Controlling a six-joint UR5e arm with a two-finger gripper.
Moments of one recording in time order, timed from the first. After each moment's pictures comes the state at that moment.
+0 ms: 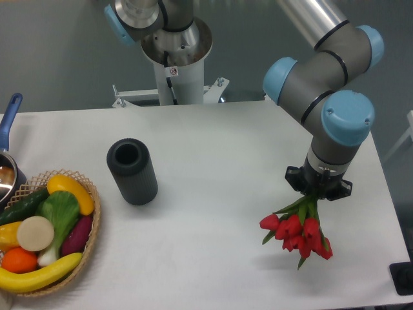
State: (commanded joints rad) arm 2.65 -2.08 -1.33 -1.23 1.58 0.99
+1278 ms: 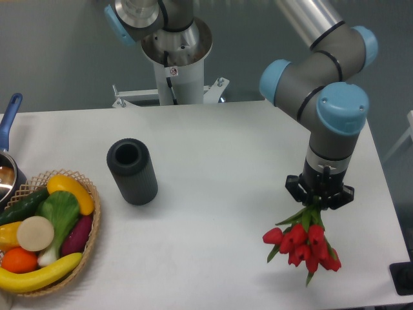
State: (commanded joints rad) arm 2.64 -2.05 -1.48 -0.82 1.42 0.85
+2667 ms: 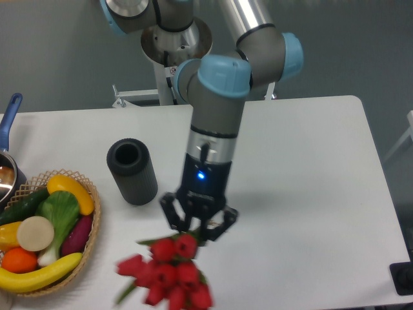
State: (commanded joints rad) arm 2.40 -1.86 -1.57 -0.55 0.82 0.55
